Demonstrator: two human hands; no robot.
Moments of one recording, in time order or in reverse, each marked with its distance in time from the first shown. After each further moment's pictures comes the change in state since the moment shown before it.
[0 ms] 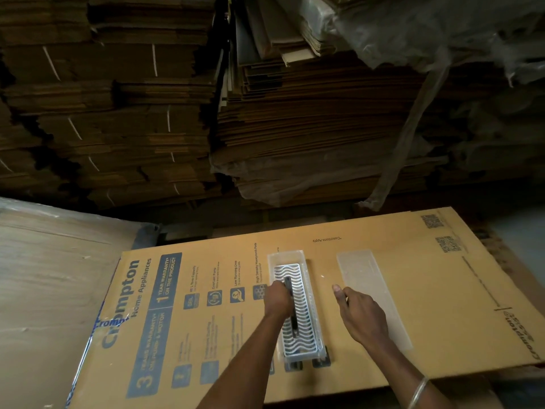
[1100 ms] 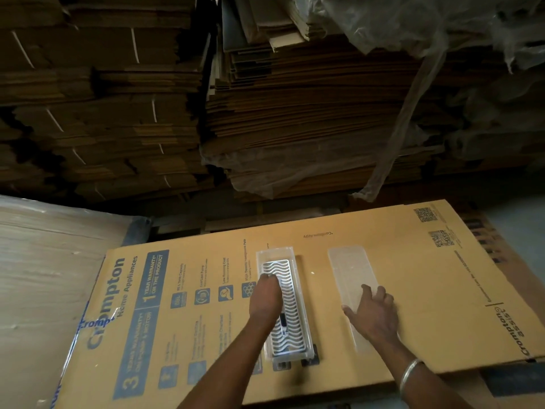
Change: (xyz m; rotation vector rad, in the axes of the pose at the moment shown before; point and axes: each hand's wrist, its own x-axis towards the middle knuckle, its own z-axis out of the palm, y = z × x) left_hand 0.003 0.002 0.007 0.322 0.075 0.174; right_hand 0.028 0.080 0.038 -0.241 -0.173 0.278
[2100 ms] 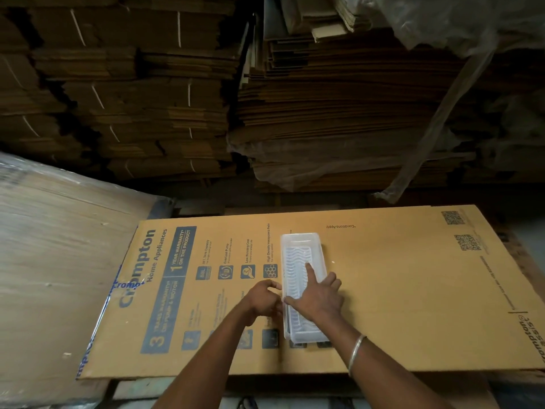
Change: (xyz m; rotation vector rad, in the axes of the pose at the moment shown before) left_hand -0.054 -0.079 -0.026 -0.960 -0.497 -0.296; right_hand -0.073 -0.161 -0.008 0.008 -0.174 -0.174
